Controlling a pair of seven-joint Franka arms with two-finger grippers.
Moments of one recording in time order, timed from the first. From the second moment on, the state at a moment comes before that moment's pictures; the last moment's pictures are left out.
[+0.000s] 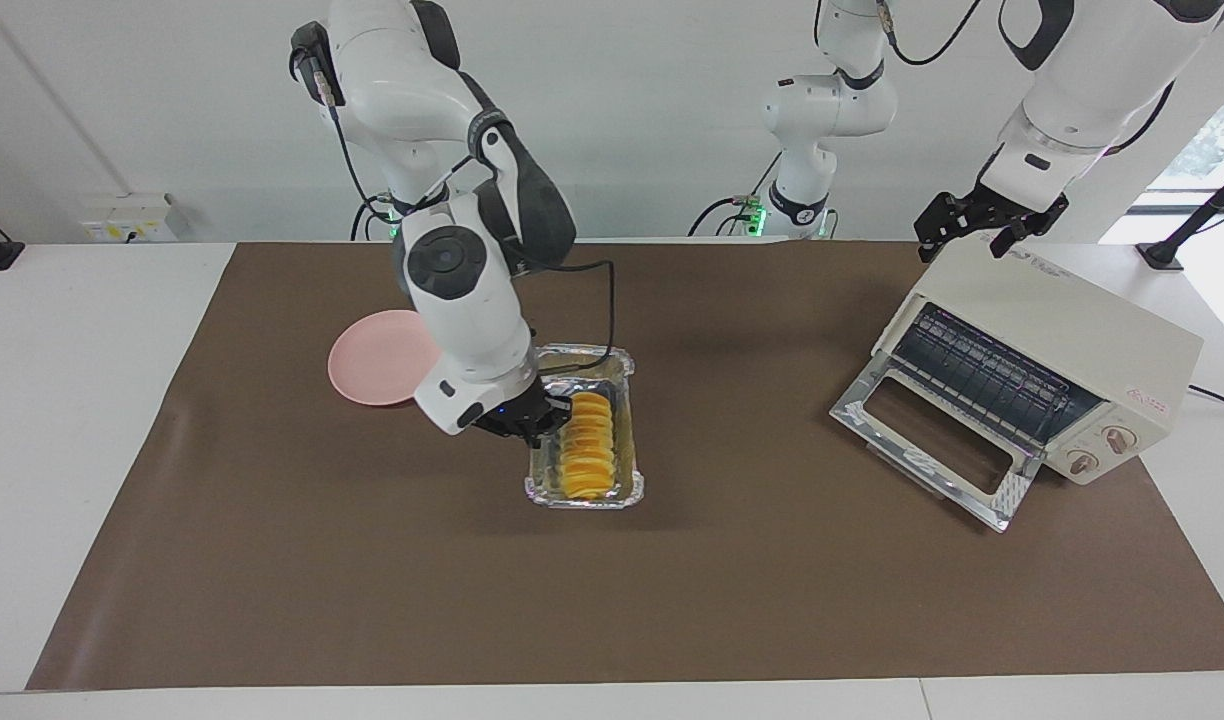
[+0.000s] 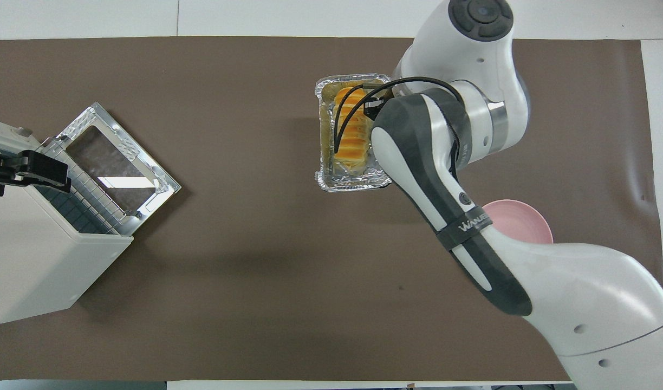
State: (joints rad) left arm -0.07 -0.01 -0.02 -1.55 0.02 1.43 -0.06; right arm 0.35 0.57 0.06 -1.23 0.09 1.86 0.44
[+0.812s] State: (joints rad) left arm -0.07 -0.01 -0.02 -1.55 0.02 1.43 -0.06; right arm 0.48 0.59 0.06 -1.50 0.10 2.26 0.53
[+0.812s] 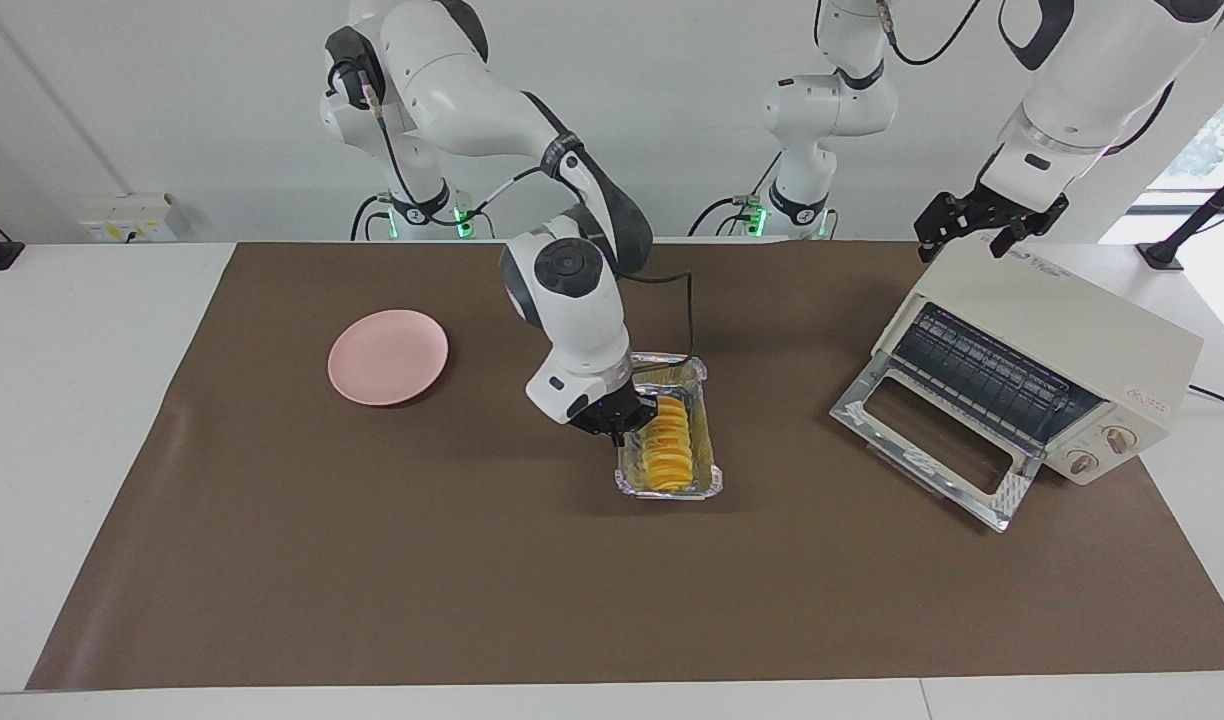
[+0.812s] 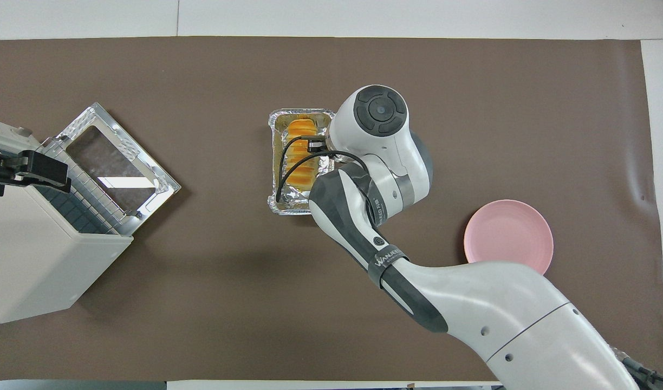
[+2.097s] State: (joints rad) left arm -0.07 -0.01 -0.02 -1.55 0.02 1.43 -0.06; right arm 0.45 0.52 0.04 -1.62 0.10 2.39 0.53
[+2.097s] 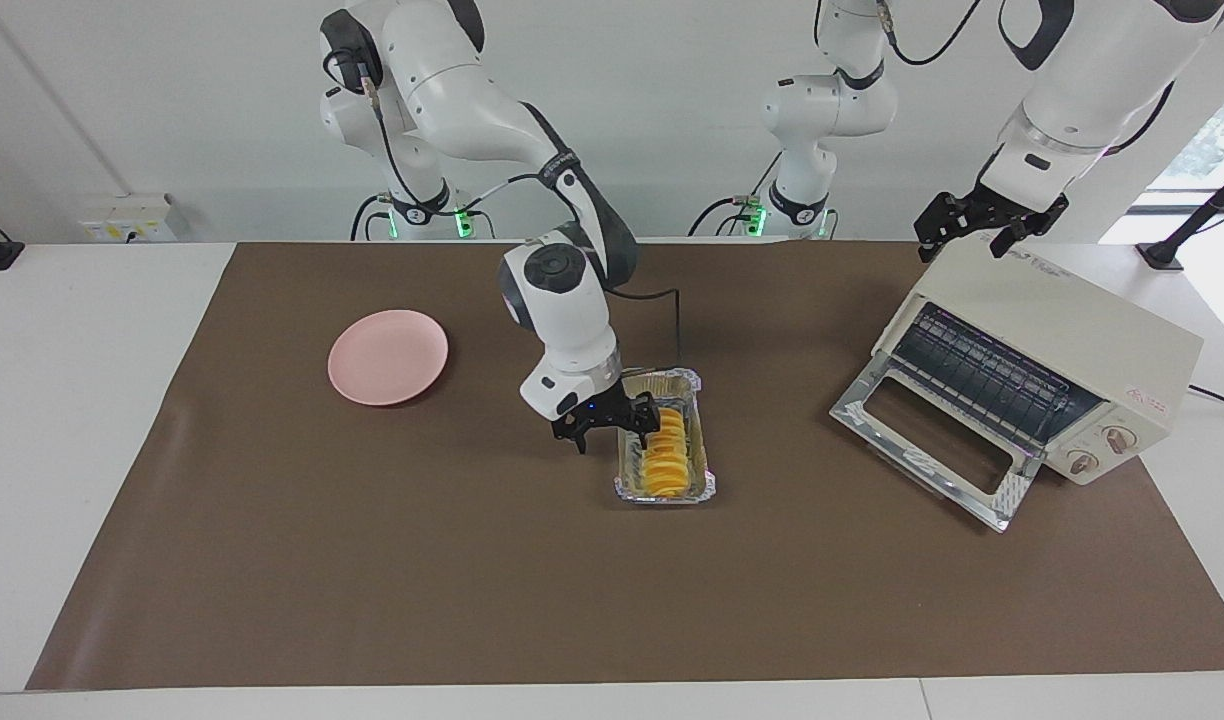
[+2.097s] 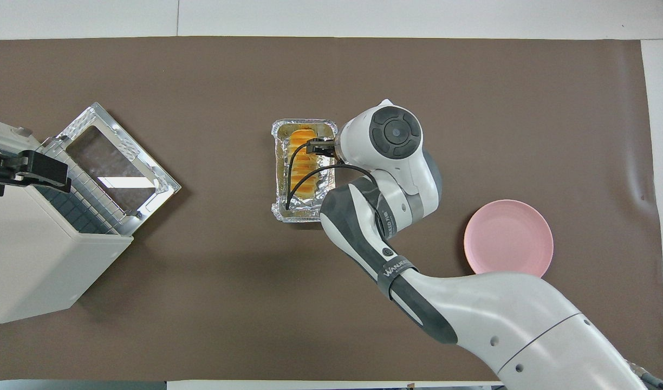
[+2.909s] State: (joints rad) left arm -0.07 -0.01 -0.02 -1.55 0.02 1.43 -0.06; right arm 0.08 0.24 0.03 -1.62 0.10 1.96 0.02
